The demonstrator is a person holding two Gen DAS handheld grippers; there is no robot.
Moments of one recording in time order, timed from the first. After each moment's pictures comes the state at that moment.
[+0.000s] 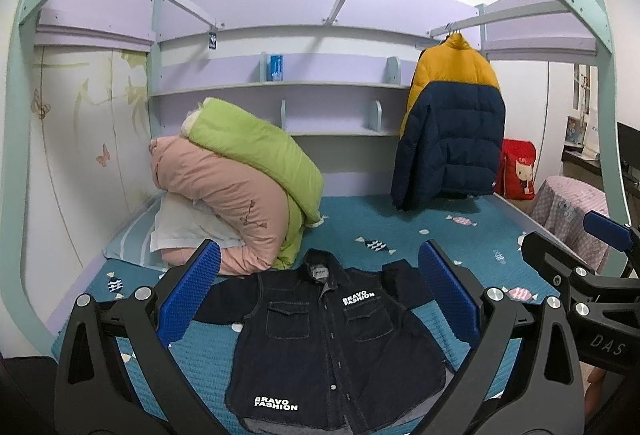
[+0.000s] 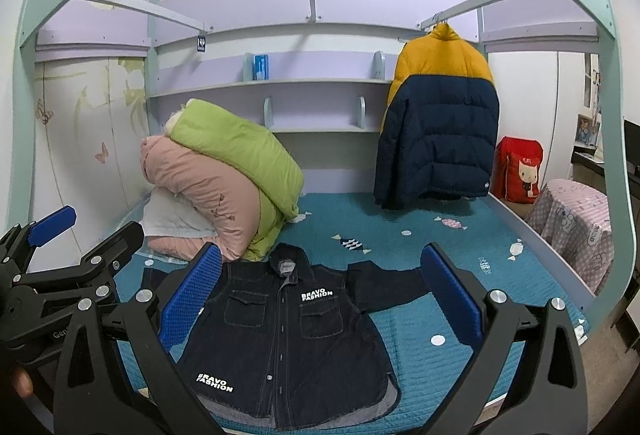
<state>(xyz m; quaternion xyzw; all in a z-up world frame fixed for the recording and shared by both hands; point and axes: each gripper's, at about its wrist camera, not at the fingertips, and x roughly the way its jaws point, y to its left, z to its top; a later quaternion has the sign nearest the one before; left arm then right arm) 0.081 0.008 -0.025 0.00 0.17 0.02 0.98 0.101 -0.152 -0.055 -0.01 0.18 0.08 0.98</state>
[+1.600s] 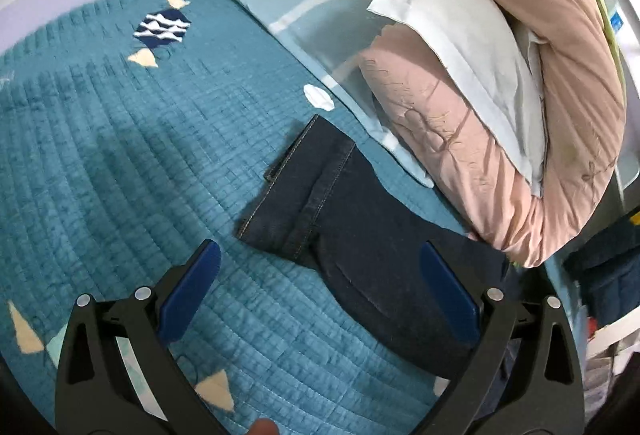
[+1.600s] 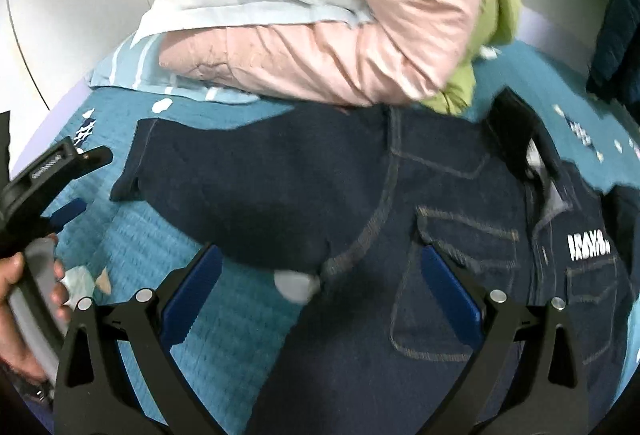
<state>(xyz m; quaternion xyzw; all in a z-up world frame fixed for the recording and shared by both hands) 0.344 0.514 -0.454 -0.36 0.34 0.22 0.84 0.433 0.237 -0.430 -0.11 0.43 0.22 0.87</state>
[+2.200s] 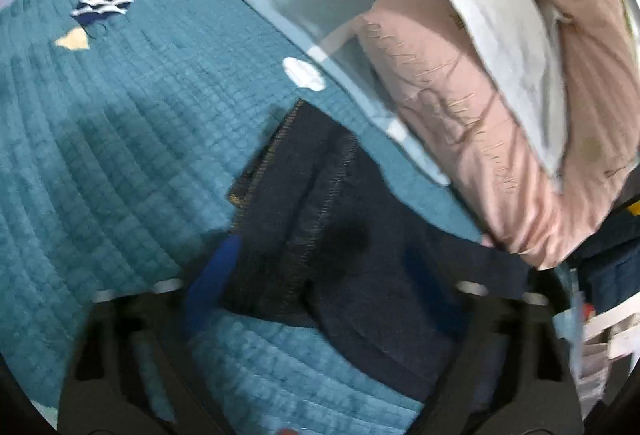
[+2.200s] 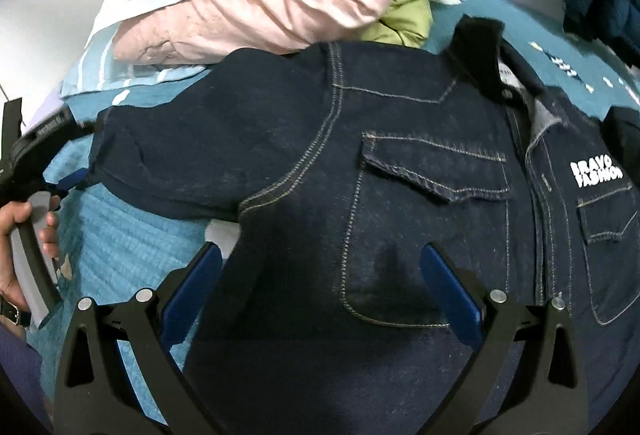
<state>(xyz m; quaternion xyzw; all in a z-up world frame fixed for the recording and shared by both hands) 0.399 0.529 -0.488 -0.36 0.38 0.19 0.83 0.433 0.177 -0.483 -0.04 0.46 0.18 0.87</state>
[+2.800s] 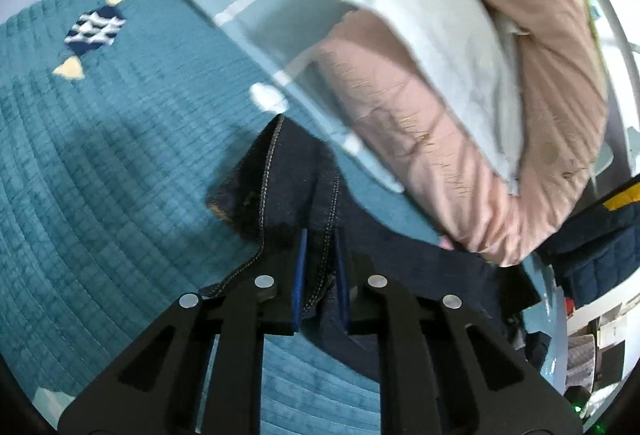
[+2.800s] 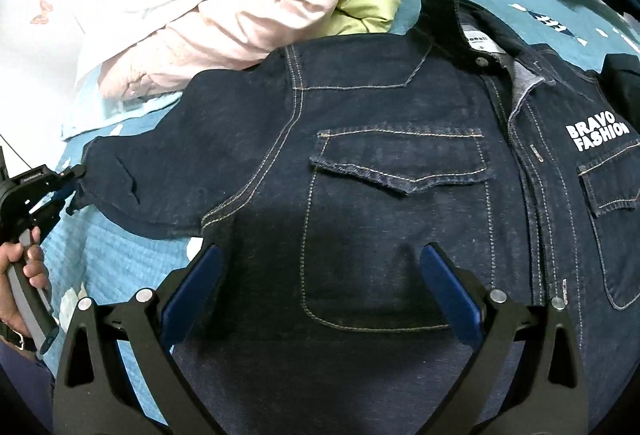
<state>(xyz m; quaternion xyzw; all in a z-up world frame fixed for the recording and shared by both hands) 0.387 0.526 -0.449 -0.37 0.33 0.13 0.86 0.446 0.136 -0.486 0.04 0.48 0.18 0.86</state>
